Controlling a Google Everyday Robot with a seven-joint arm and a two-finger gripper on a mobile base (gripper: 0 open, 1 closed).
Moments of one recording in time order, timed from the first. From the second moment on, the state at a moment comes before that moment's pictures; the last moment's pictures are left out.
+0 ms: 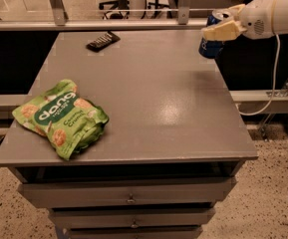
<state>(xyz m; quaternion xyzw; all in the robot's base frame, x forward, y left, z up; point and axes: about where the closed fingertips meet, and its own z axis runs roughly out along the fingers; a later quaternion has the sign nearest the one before) 0.701 -0.212 0.980 -0.42 0.71 0.18 0.53</state>
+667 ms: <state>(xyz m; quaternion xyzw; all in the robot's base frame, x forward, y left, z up) 0.702 -0.213 0.989 -0.42 0.71 0.18 0.54</state>
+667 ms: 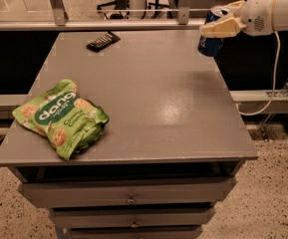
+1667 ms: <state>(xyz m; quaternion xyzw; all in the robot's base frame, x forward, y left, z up) 0.771 -0.049 0.988 -0.45 0.65 0.22 0.57</state>
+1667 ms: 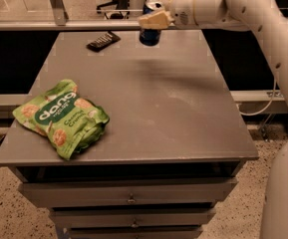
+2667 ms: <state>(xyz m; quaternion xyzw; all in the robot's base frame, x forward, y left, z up) 0.840 0.048 0.911 -0.46 0.67 0.18 0.55</state>
